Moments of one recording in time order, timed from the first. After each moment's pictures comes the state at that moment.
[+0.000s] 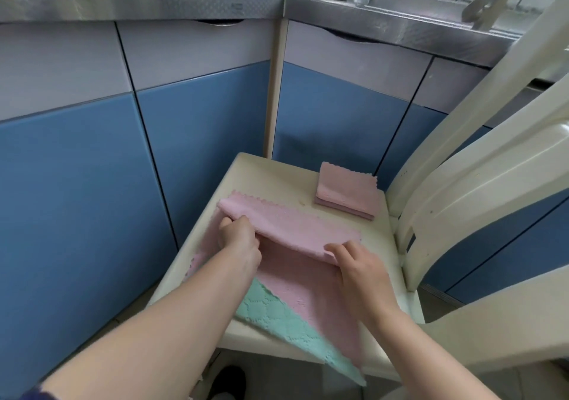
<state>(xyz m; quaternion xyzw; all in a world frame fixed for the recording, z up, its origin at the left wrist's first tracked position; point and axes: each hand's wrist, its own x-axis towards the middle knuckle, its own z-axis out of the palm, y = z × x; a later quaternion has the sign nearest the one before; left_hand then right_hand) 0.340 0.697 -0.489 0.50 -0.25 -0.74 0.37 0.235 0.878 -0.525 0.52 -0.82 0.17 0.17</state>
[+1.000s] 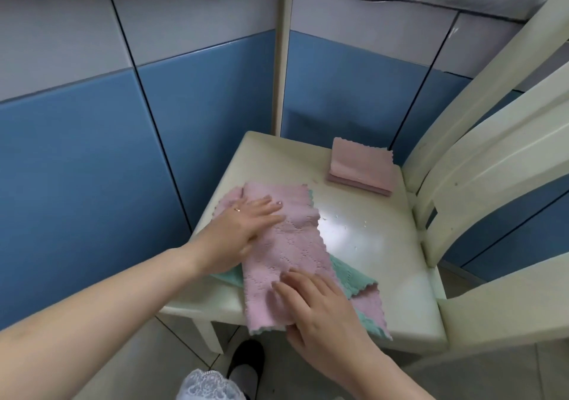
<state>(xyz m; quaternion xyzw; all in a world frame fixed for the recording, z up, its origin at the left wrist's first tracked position) 0.424 0.663 -0.504 0.05 -0.97 -0.17 0.13 0.348 0.880 -0.533 0.66 -0.74 0.16 0.05</state>
